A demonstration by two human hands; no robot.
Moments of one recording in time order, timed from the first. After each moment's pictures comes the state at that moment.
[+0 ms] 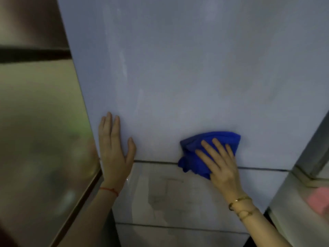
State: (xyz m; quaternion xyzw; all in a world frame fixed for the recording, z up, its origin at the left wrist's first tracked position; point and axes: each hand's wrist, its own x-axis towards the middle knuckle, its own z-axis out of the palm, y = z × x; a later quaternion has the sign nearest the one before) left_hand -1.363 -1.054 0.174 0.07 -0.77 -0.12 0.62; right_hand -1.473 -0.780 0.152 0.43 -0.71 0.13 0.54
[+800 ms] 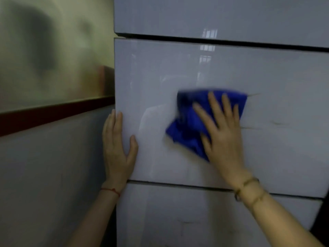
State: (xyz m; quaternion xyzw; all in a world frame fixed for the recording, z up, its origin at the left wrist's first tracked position) left_hand -1.374 -1.123 -0.157 0.04 -0.71 -0.20 0.67; right_hand -1.445 -0.884 -0.079 0.37 -0.70 0.13 0.59
